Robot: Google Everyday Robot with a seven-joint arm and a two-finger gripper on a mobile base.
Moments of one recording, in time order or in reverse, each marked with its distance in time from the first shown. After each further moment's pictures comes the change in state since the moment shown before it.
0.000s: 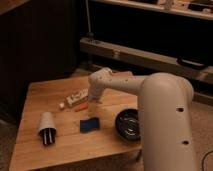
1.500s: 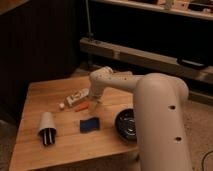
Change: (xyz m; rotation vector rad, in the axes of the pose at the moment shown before) arm 0.009 -0.010 0.008 -0.020 0.020 0.076
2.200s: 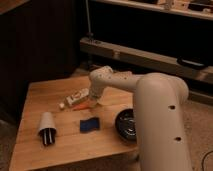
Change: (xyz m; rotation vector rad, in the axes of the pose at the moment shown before) arm 0.001 -0.001 -0.004 -0.002 0.007 0.006
